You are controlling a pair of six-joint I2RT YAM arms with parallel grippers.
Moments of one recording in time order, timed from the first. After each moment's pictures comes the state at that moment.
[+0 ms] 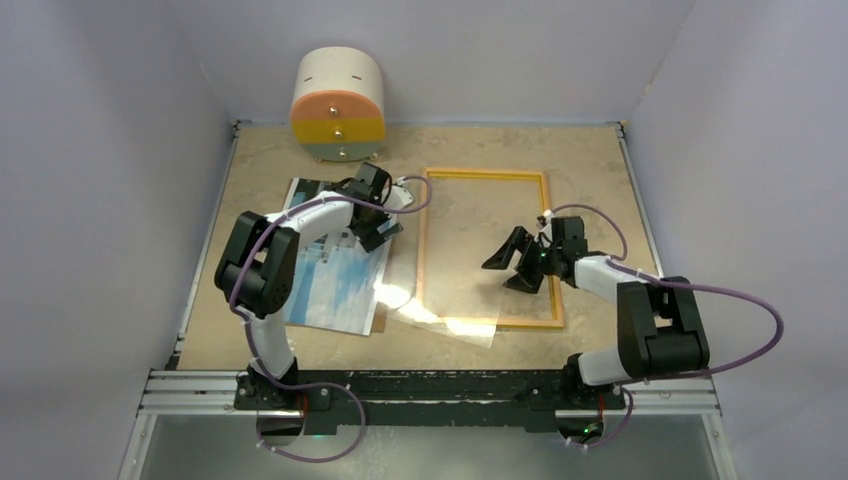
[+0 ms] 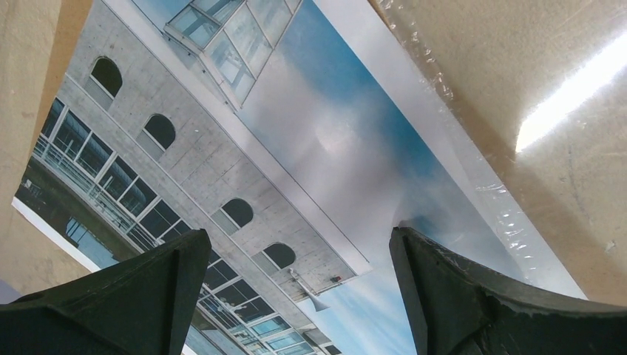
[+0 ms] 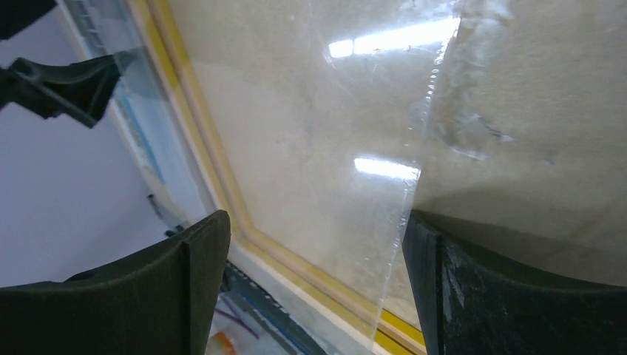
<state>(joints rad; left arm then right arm) -0.44 1.87 1.26 -0.49 -0.15 0.53 0.11 1.42 0.59 -0.18 -0.57 0.68</state>
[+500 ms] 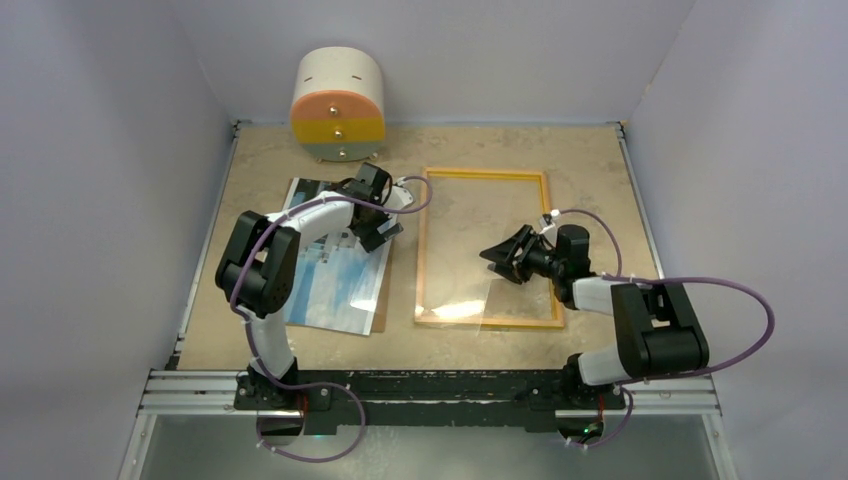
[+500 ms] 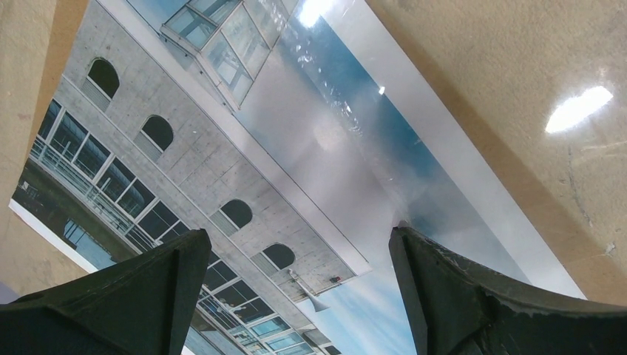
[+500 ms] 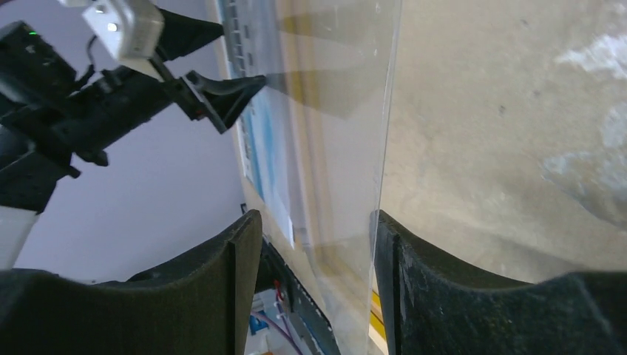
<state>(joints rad) -0.45 1.88 1.26 -0.48 -0.14 0.53 0.11 1.44 0.37 0.48 -0.74 1.03</state>
